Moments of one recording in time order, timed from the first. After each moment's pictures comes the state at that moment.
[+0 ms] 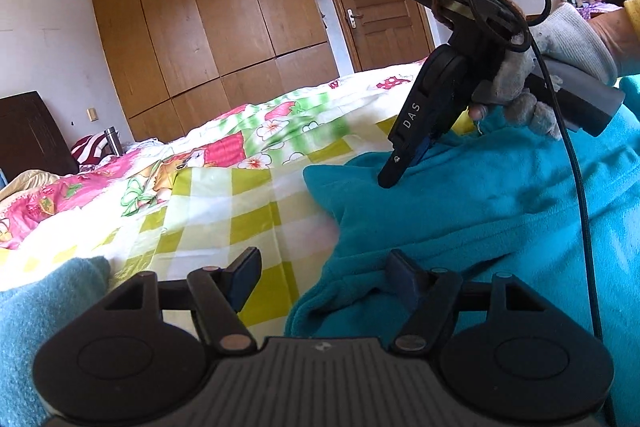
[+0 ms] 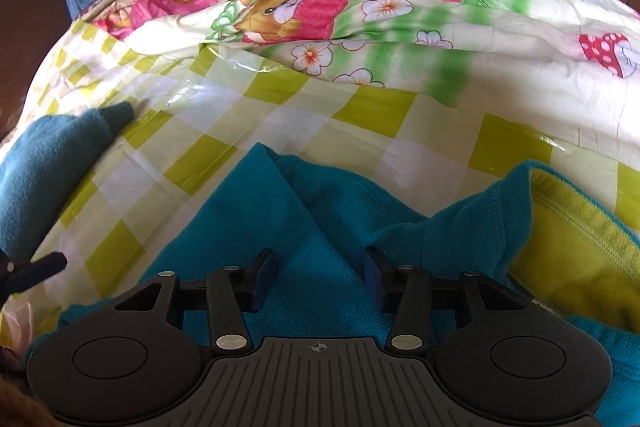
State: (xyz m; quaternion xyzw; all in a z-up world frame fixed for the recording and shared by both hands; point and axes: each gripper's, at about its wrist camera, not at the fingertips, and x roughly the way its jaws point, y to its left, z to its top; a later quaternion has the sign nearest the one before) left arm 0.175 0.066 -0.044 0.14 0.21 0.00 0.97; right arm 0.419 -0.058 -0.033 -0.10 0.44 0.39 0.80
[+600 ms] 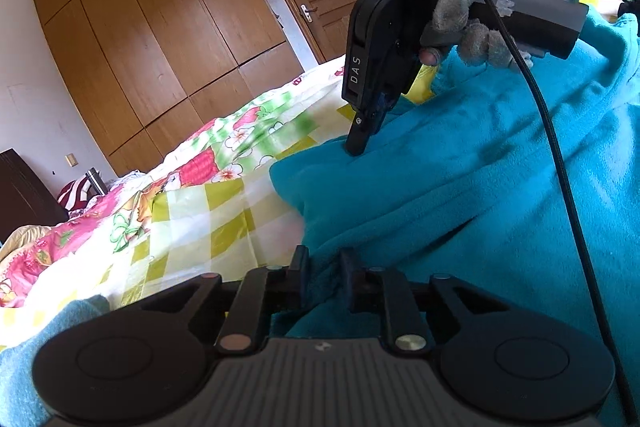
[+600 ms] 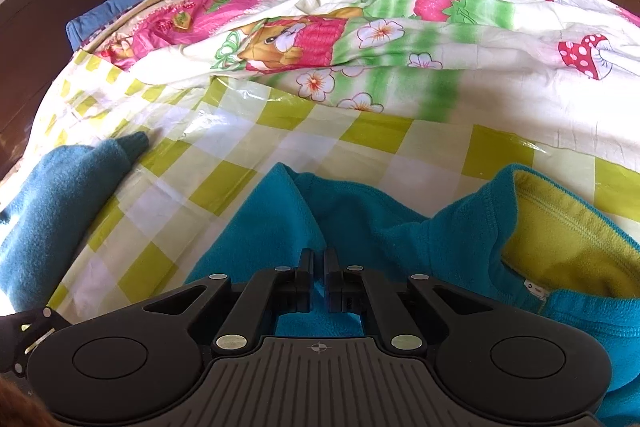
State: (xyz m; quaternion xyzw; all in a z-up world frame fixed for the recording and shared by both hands) left arm 0.173 0.046 -0.054 0.23 0.22 -0.03 0.95; right arm 0.410 -0.064 -0.017 -0.07 0.44 0.38 0.81
